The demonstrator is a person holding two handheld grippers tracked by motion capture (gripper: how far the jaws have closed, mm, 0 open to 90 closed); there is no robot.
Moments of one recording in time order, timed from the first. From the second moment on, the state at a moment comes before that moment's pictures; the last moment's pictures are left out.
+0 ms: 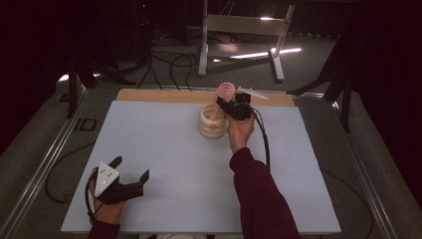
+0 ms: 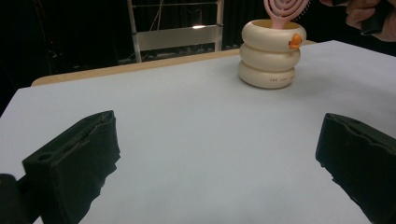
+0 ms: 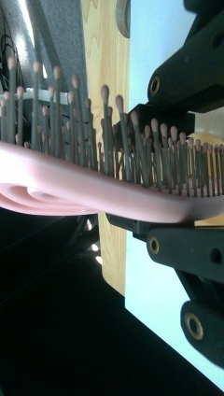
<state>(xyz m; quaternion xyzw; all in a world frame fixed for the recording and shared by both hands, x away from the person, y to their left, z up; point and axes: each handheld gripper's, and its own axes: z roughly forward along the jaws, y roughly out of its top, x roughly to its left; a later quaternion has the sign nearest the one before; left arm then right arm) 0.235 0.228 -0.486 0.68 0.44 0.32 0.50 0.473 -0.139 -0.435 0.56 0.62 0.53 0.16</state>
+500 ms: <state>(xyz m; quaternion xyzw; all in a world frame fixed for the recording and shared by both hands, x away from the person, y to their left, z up) 0.234 0.227 -0.487 0.68 0.43 0.32 0.49 0.474 -0.148 -0.439 0.56 0.61 0.54 0.15</state>
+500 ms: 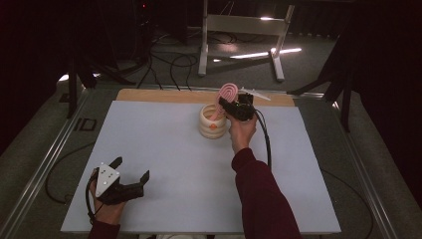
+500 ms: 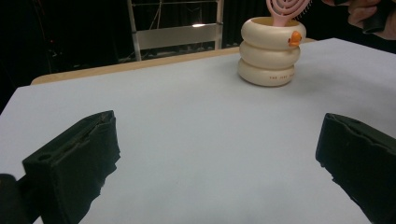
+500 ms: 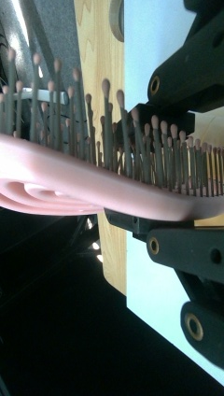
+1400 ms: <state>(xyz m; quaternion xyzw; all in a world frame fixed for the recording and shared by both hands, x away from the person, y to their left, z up) 0.234 0.227 -0.488 0.68 0.44 0.32 0.49 0.475 -0.161 -0.443 0.56 0.62 0.52 0.15</state>
